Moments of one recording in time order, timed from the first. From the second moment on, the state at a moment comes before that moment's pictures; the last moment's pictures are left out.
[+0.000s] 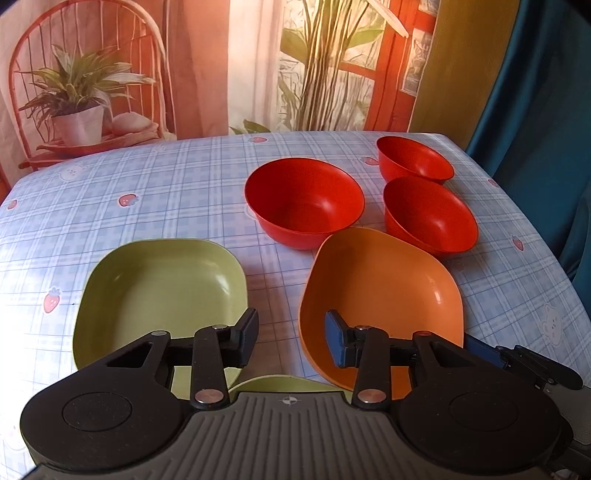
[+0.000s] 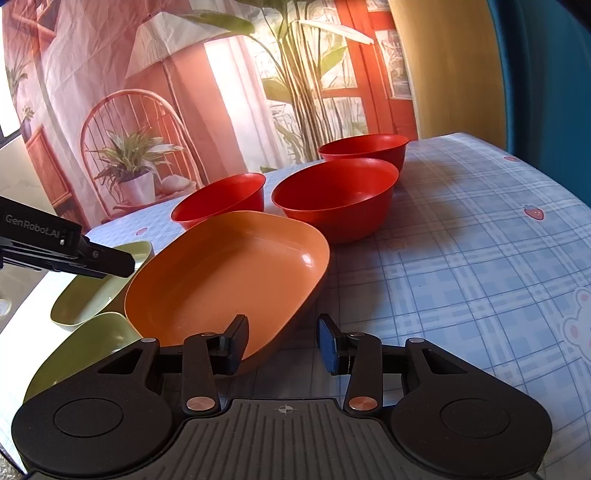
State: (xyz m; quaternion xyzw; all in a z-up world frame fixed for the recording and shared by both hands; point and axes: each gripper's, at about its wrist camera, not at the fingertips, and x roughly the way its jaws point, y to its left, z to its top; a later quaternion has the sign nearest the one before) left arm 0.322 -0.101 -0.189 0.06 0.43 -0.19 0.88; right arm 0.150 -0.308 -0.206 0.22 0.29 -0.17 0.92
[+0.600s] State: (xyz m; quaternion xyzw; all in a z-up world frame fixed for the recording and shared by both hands) left arm 0.320 -0.117 -0.190 0.07 0.44 -0.22 0.87; right arm 0.147 -0.313 -0.206 0.25 0.29 -0.17 0.91
